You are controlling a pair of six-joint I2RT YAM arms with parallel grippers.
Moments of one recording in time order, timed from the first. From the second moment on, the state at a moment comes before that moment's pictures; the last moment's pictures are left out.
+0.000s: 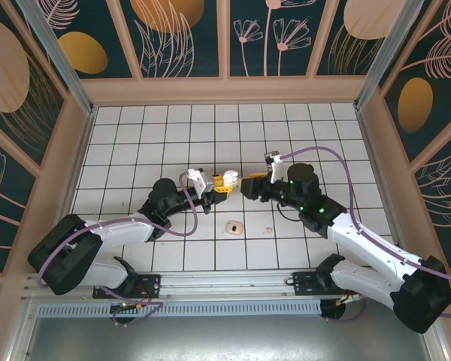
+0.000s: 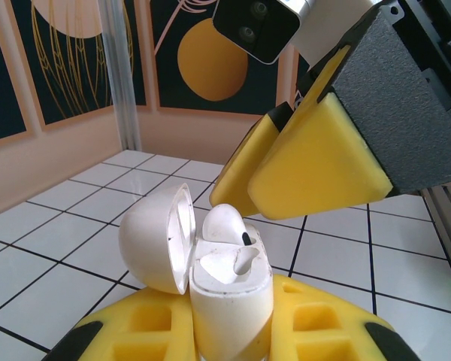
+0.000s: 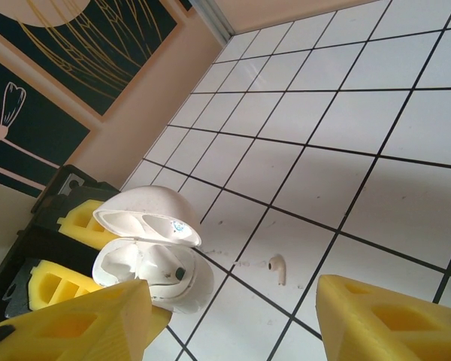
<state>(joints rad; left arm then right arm) -0.73 1.36 0.45 0.93 0.48 -0.02 0.67 0.97 0.62 0.03 -0.31 0.52</state>
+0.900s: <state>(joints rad) -0.60 1.32 0.33 0.94 0.41 -0.14 0.50 1.16 0.86 -0.32 -0.29 0.52</state>
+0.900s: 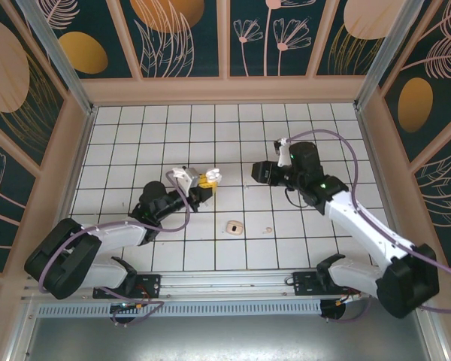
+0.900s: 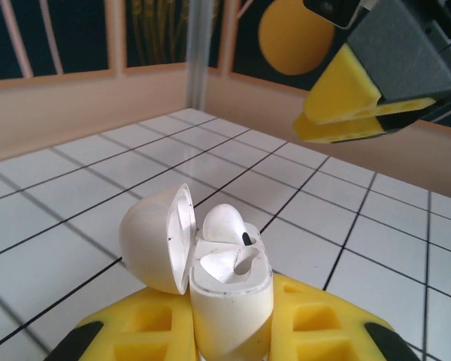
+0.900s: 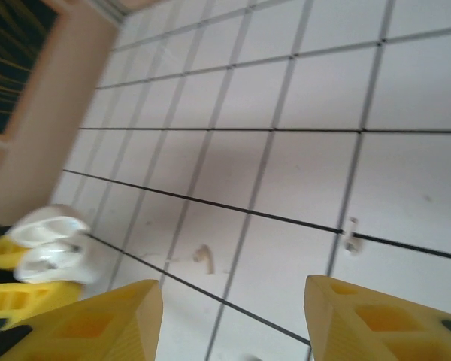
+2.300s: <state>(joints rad) -0.54 1.28 0.28 0.93 0.41 -0.24 0.52 2.02 1.38 -0.66 -0.29 0.33</state>
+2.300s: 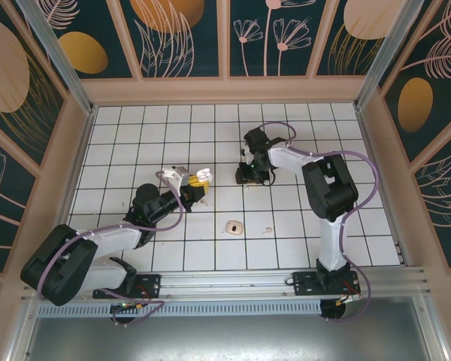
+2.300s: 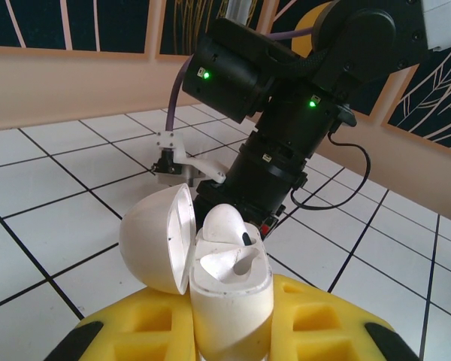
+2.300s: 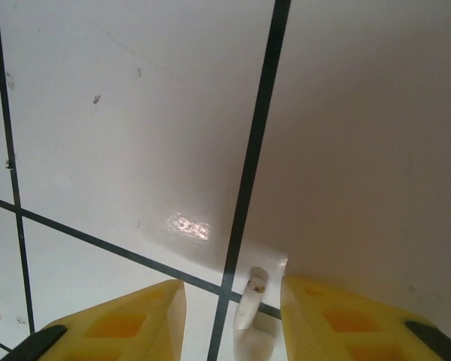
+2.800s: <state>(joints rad) -0.54 1.28 0.28 0.90 0.41 -0.24 0.54 2.03 1.39 -0.67 -0.34 0.27</state>
